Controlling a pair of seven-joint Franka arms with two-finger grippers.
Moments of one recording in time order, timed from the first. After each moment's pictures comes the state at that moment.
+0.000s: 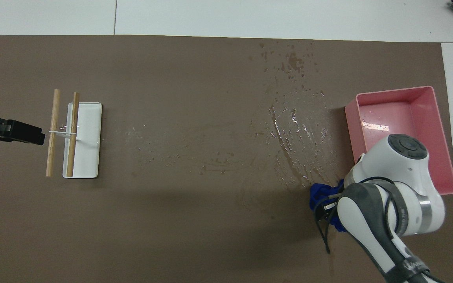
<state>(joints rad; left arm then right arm) -0.03 -0.05 -0.06 -1.57 -0.03 1.50 0.09 0.03 -0.11 0.12 -2.34 0.17 1.76 -0.10</state>
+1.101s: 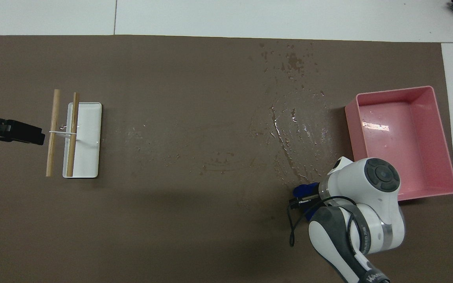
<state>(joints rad) -0.03 -0.05 -0.06 -1.57 -0.03 1.50 0.09 0.17 -0.06 0.13 -2.46 0.24 2.24 -0.02</state>
